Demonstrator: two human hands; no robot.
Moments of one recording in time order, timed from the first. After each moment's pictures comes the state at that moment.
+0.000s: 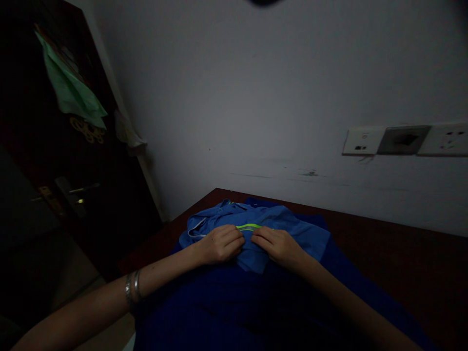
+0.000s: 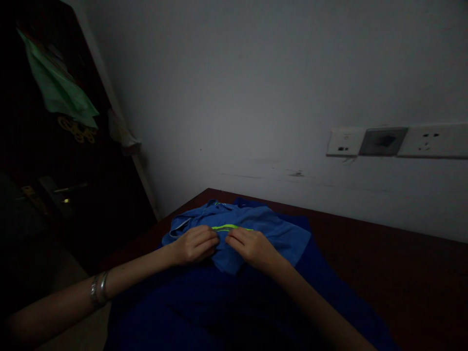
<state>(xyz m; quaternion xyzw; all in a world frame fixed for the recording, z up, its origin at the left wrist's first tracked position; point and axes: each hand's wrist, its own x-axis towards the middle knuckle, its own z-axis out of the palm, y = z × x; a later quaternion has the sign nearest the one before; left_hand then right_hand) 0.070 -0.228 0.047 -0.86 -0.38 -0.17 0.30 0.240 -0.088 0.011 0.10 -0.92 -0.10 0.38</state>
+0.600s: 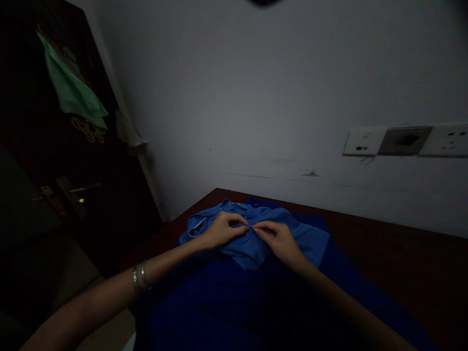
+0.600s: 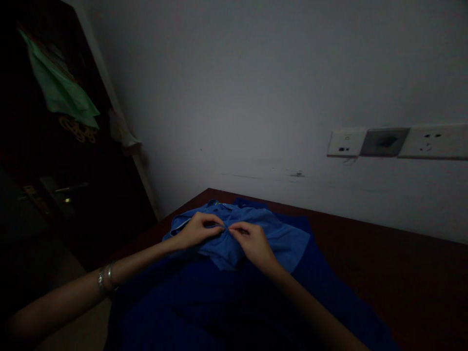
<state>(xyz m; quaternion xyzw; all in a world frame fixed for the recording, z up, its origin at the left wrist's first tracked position) 0.078 -0.205 0.068 -0.66 -0.62 -0.40 -0.14 0.229 -0.104 0.025 -0.13 -0.78 0.48 0.38</state>
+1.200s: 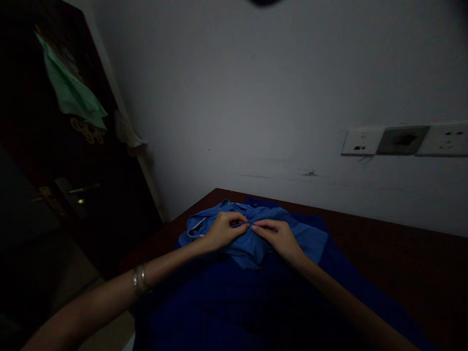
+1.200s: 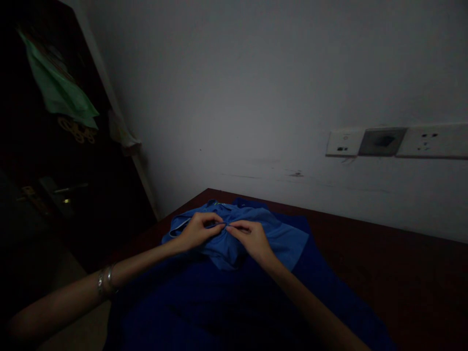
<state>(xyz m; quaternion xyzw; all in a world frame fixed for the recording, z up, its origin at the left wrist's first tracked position) 0.086 -0.203 0.066 -0.66 -0.63 -0.40 -0.07 0.227 -0.105 0.033 -0.17 -0.71 0.58 0.35</state>
